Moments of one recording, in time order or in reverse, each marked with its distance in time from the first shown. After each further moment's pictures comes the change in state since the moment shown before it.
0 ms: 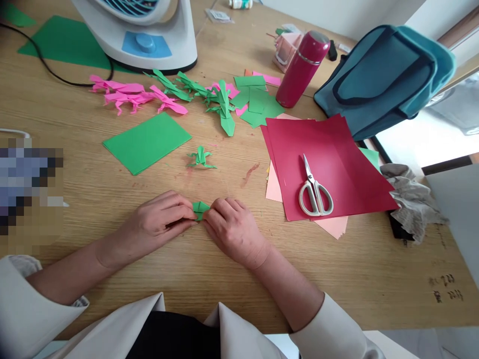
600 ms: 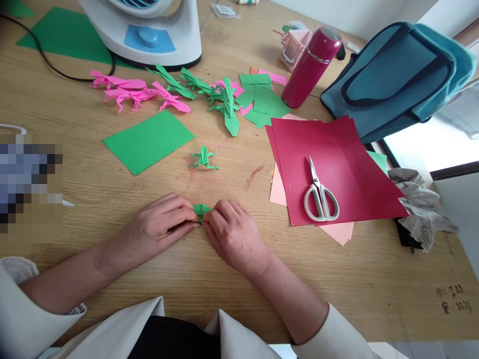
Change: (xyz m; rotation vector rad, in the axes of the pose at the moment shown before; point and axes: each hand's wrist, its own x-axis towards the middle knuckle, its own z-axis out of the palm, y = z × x) left_hand -0.002 0.003 0.004 0.021 -0.001 -0.053; right_hand 0.003 -0.005 0.005 0.071 0.011 0.094
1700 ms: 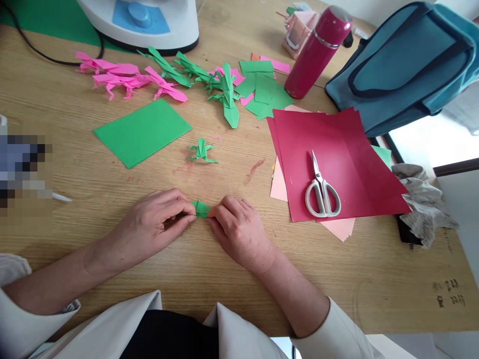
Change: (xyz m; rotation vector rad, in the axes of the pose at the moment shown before) left_hand 0.002 0.007 -0.001 0.002 0.002 -0.134; right_hand -0.006 0.006 -0.007 0.065 -0.004 0.040
